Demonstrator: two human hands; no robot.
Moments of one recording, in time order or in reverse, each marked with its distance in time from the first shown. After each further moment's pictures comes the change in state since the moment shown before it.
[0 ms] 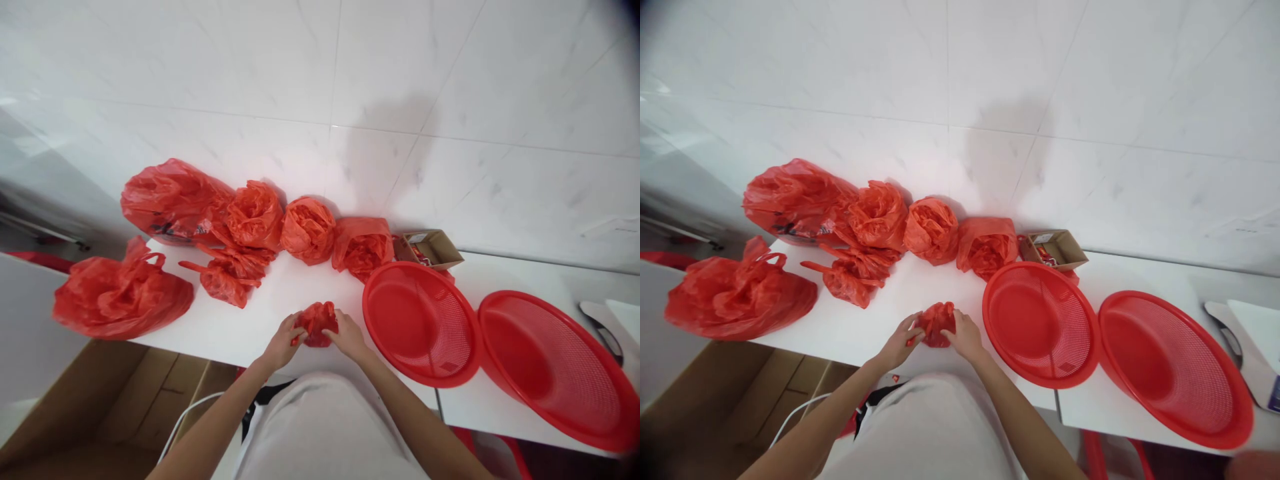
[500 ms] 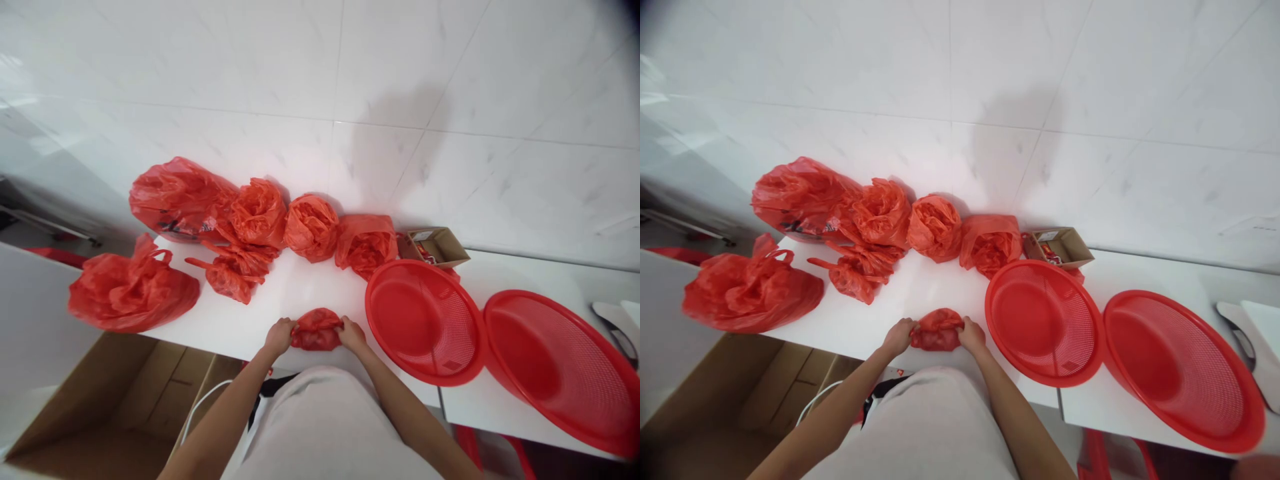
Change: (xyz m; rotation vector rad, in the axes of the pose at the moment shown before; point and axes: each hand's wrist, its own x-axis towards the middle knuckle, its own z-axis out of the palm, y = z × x) left_hand 0.015 -0.048 0.017 0.341 -0.200 -0.270; right_hand 0.014 0.040 0.039 -0.054 -0.155 0.301
